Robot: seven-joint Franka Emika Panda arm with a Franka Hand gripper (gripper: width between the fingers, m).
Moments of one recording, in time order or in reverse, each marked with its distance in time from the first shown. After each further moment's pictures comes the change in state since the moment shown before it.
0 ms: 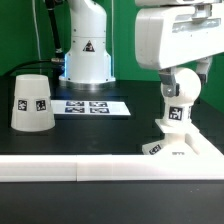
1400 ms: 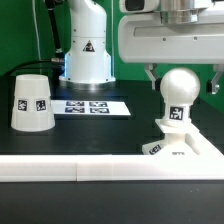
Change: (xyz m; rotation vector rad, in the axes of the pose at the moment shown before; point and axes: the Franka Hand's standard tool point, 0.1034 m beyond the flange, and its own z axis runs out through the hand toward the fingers) arm -0.008 -0.007 0.004 0.072 -0.034 1.255
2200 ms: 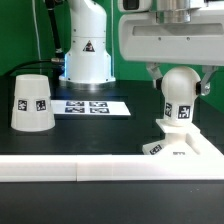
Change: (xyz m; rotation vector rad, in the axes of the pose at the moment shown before) arm 0.001 0.002 -0.001 0.005 -0.007 0.473
